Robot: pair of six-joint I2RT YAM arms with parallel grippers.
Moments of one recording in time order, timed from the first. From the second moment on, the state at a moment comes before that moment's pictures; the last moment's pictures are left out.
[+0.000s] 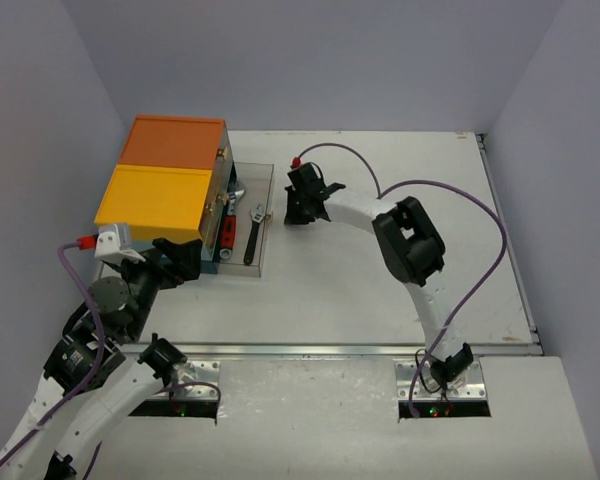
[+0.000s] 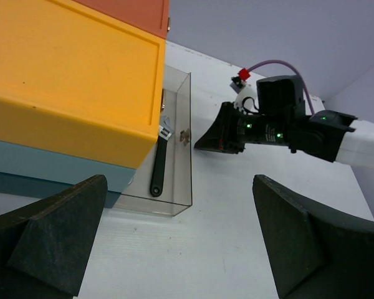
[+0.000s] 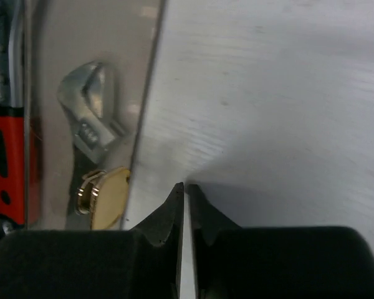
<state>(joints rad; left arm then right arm) -0.59 0.29 0.76 -0.63 -0.51 -0.52 0.62 2.26 1.64 -0.25 0.01 0.57</state>
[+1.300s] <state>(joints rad) -0.59 0.35 0.76 -0.64 -0.52 -0.52 0.61 2.35 1.55 0.29 -0.38 0.75</state>
